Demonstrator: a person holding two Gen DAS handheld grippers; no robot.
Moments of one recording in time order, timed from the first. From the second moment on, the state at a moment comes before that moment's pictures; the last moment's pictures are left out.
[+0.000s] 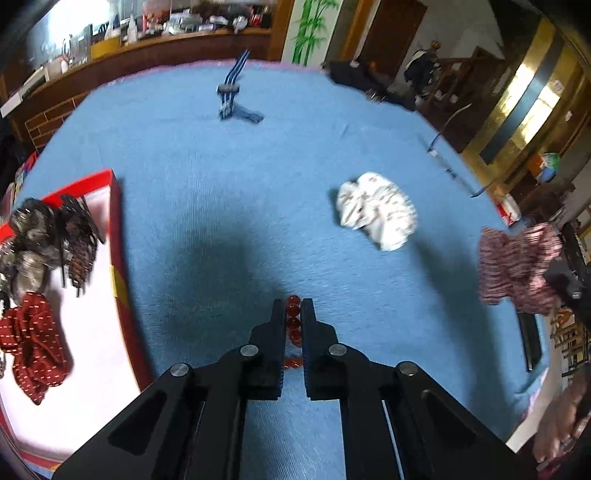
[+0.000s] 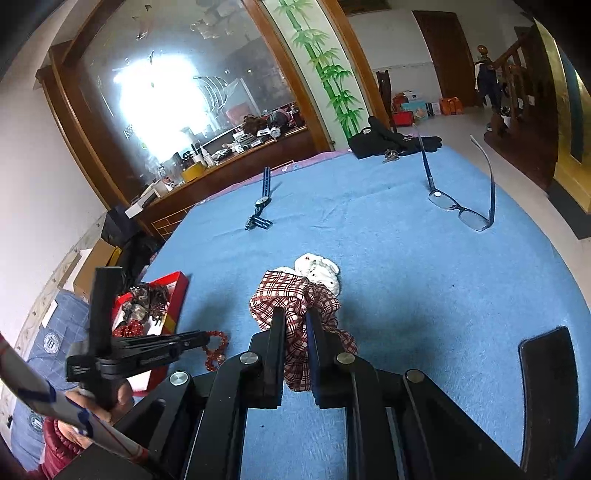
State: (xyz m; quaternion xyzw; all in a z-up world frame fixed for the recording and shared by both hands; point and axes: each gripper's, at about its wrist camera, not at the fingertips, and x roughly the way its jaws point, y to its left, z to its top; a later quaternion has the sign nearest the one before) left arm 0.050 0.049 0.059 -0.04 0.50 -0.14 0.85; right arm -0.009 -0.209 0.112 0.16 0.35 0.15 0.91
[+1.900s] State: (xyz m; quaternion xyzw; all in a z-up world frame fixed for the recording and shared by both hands) left arm -0.041 0.074 0.098 0.04 0.36 -0.07 0.93; right arm -0.019 -0.108 0.107 0.09 0.39 0.22 0.89
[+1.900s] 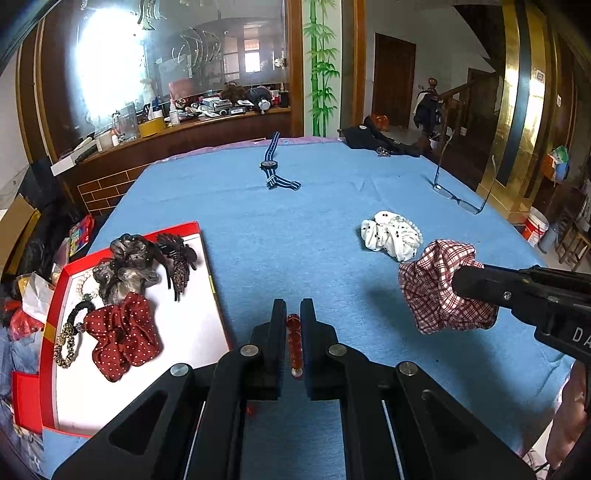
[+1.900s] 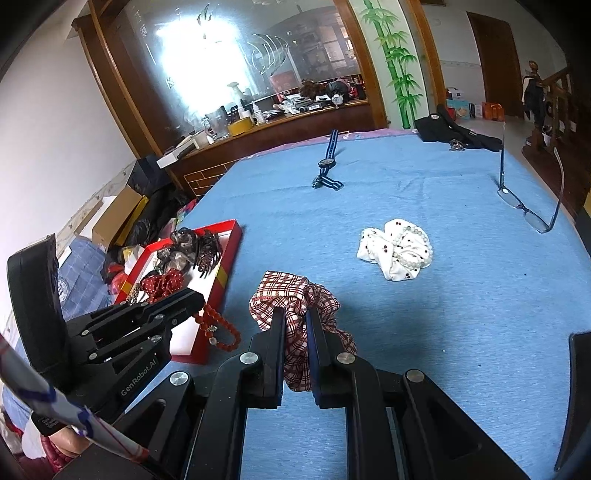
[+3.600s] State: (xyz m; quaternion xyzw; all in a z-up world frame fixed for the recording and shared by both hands) left arm -0.081 0.249 0.091 -0.08 0.34 0.06 0.93; right arm -0.032 0.092 0.107 -0.03 0.40 0.35 0.84
